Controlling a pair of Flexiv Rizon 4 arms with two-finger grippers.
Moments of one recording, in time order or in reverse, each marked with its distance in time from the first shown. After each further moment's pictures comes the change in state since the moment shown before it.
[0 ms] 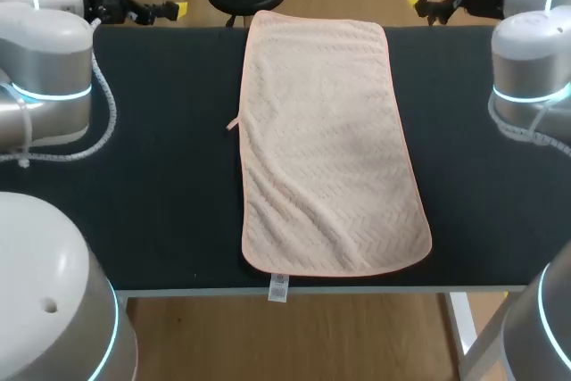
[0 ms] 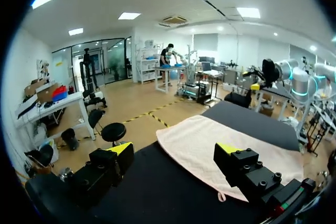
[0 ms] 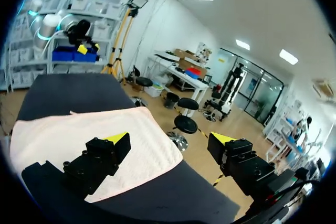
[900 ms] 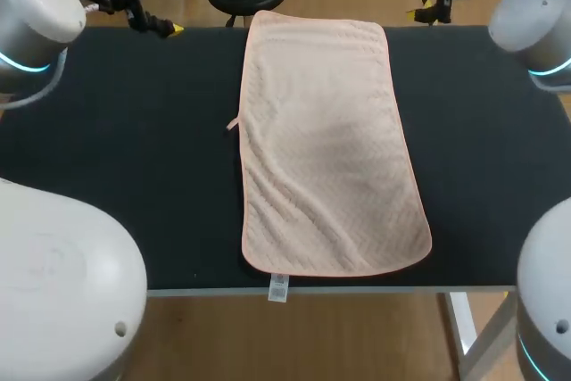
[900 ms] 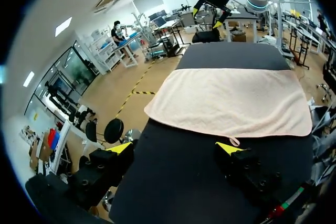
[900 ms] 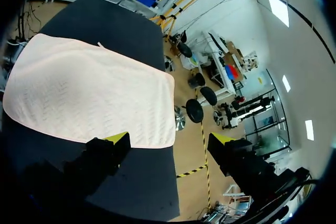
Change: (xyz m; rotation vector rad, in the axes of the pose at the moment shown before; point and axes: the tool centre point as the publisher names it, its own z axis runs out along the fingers) left arm 0.007 0.017 0.000 -0.359 0.134 0.515; right arm 0.013 -0.003 0.014 0.272 0.208 -0.581
